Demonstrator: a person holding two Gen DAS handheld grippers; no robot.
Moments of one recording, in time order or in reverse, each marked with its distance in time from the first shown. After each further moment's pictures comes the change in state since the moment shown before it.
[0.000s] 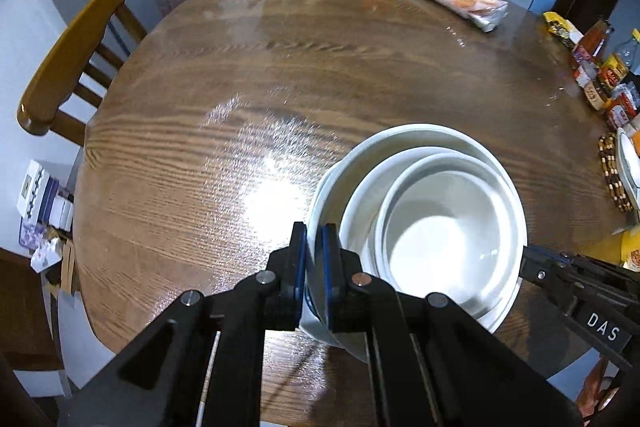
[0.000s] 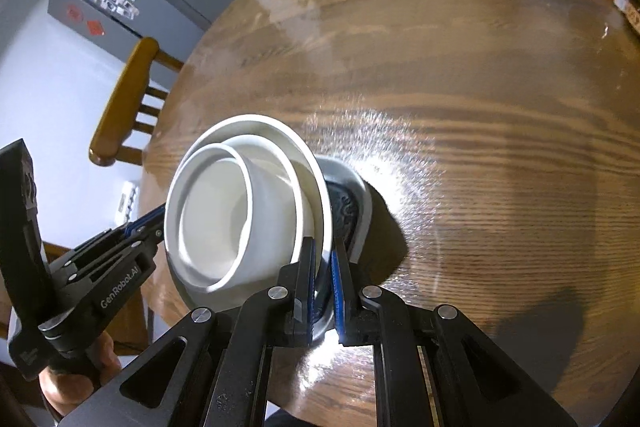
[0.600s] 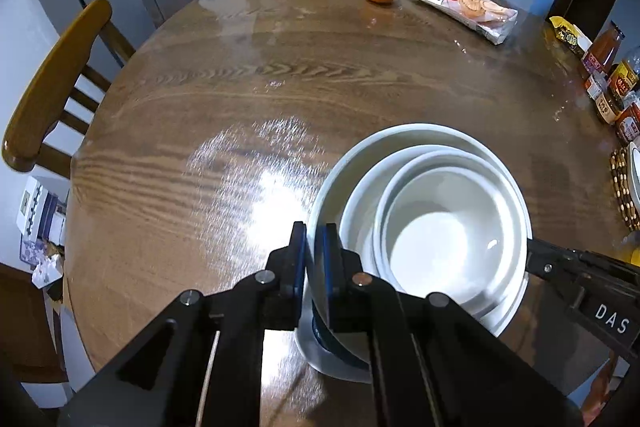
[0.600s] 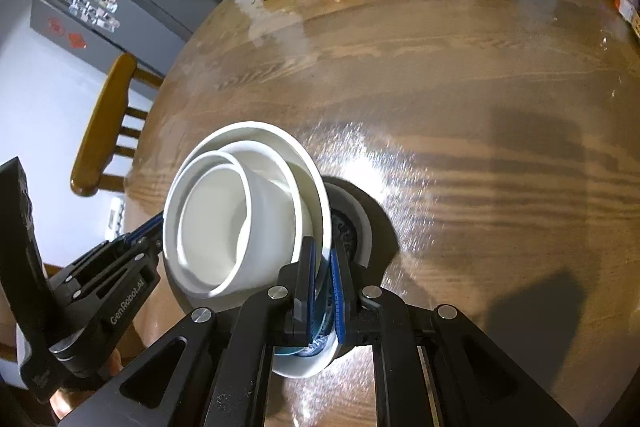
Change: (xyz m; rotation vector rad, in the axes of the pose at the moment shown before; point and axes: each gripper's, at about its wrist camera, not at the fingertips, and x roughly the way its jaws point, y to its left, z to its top) left arm 0.024 -0.007 0.040 0.031 -0.038 0.004; right arm 0.012 -0.006 0.041 0.037 -0.024 -0.049
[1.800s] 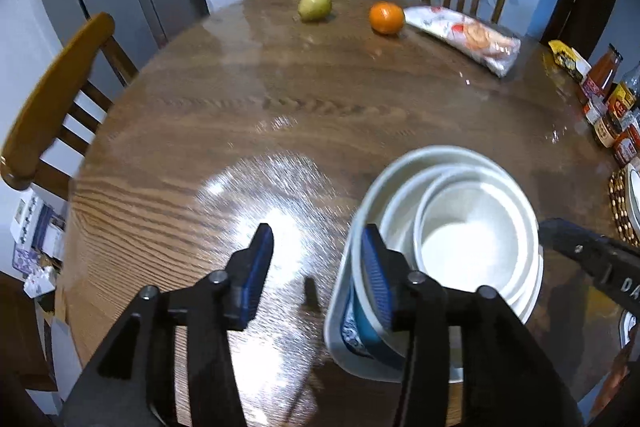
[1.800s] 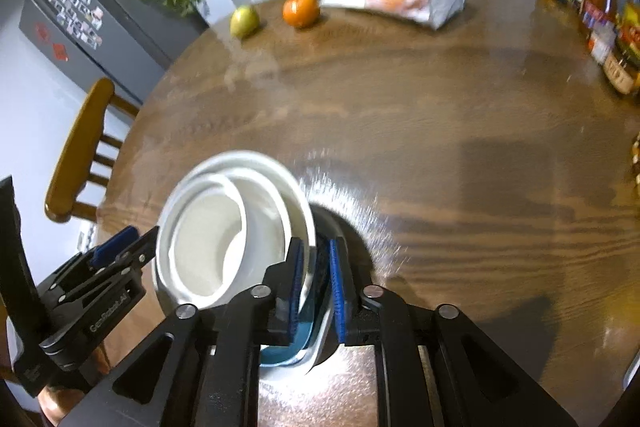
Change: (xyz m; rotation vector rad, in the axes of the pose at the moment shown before) left arm -0.008 0.015 0.014 -0.018 -0.099 -0.005; right arm -0.019 0.002 0.021 -0.025 -0.138 -0.129
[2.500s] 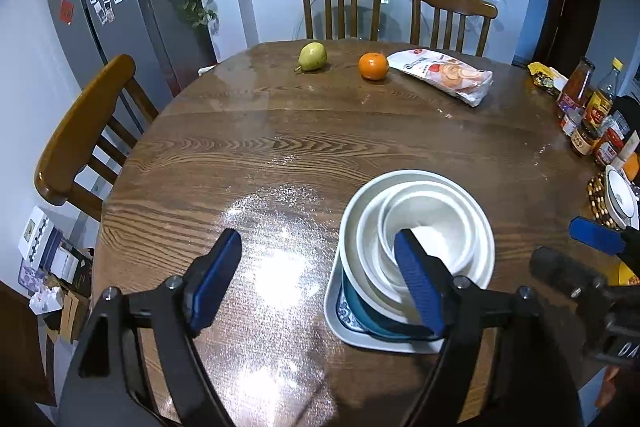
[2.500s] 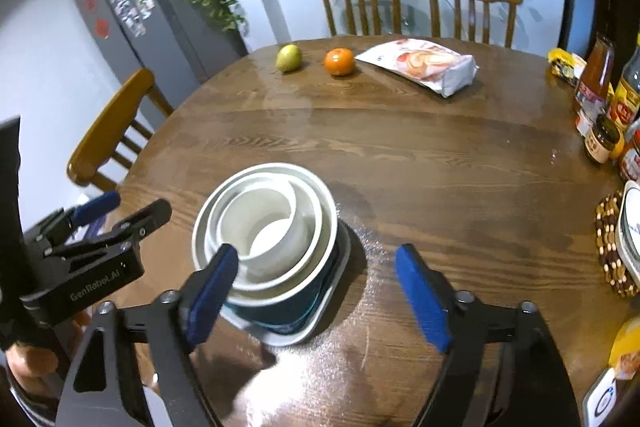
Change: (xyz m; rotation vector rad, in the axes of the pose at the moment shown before) left arm -0.064 -0.008 -0.015 0.026 -0.141 0.007; right arm -0.063 0.028 -0.030 -0.213 -0.142 -0.011
